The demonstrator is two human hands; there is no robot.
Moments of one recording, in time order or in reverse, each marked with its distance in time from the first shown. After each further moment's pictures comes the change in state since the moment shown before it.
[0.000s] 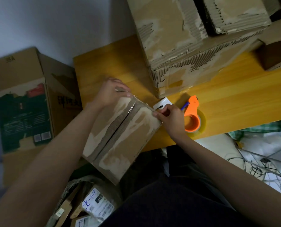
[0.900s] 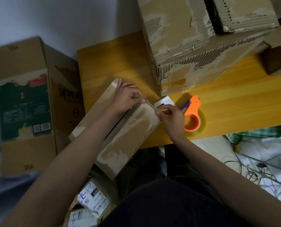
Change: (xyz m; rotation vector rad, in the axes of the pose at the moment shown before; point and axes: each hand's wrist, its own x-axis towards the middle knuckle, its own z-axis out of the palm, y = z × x) left_hand -0.012 0.014 0.056 0.119 0.082 -0.031; right_hand -0.012 0.008 0.001 0.015 0.026 -0.046
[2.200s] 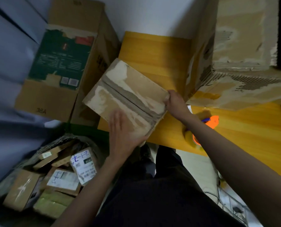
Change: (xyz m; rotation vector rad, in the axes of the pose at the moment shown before) left_hand -0.220 0.046 0.072 0.029 0.341 -0.730; right_hand 0.054 -0.051 0.053 -0.595 -0.598 -0.300
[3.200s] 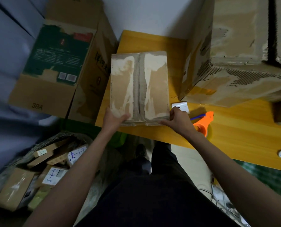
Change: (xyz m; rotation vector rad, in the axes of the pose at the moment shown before) left_hand 0.049 -0.031 -0.027 -0.727 -0.127 -0.363; right_hand -0.079 0.015 0.013 -0.032 -0.012 0.079
